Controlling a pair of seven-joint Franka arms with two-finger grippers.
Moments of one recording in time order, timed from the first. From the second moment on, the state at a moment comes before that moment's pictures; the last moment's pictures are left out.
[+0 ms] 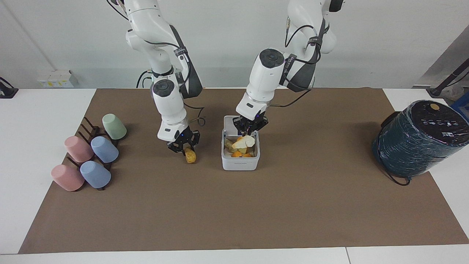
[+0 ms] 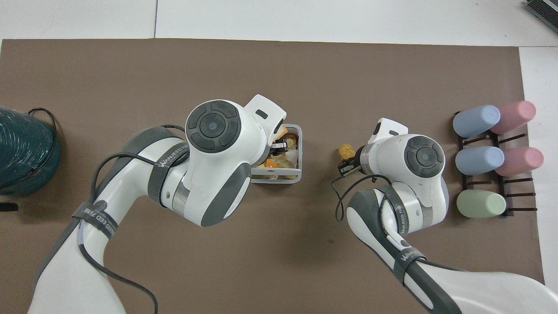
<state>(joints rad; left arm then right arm) -0.66 0.27 0.03 -1.71 -0.12 2.11 -0.67 0.25 0.19 0.06 -2.16 0.06 2.51 -0.13</state>
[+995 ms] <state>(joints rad) -0.49 0.25 0.07 -1.46 -0.13 1.69 -0.57 0.40 0.15 0.08 -1.98 0.06 2.51 0.42</state>
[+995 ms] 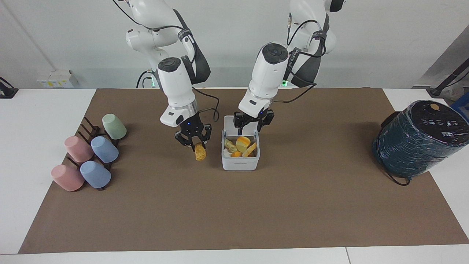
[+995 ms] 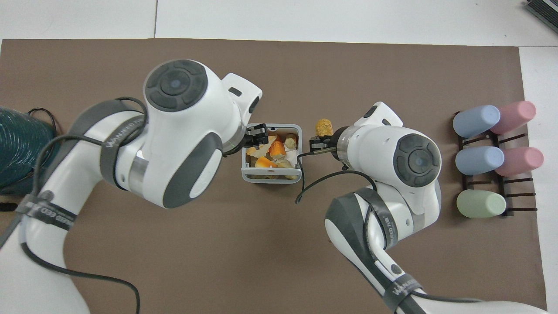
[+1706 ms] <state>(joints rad) -0.14 0.17 0.08 -1.38 -0.01 1.42 -0.01 0.50 0.18 0.08 -1.94 0.06 2.49 0.57</state>
